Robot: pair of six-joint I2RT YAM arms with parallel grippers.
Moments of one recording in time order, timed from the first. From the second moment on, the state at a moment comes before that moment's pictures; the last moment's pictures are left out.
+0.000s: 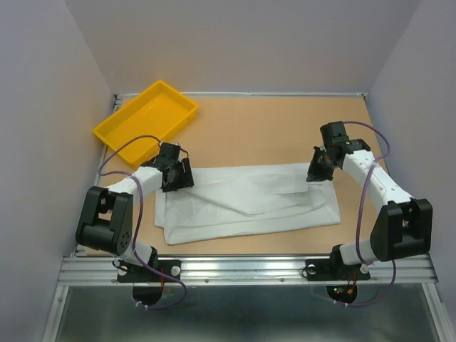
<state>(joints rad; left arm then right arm) -0.27 1.48 0.78 -0.34 -0.02 -0.44 0.14 1.41 1.08 -0.85 -0.04 0.52</state>
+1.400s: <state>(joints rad) -0.26 1.27 0.79 -0.30 0.05 -0.44 0.07 1.59 1.19 -0.79 -0.03 0.45</state>
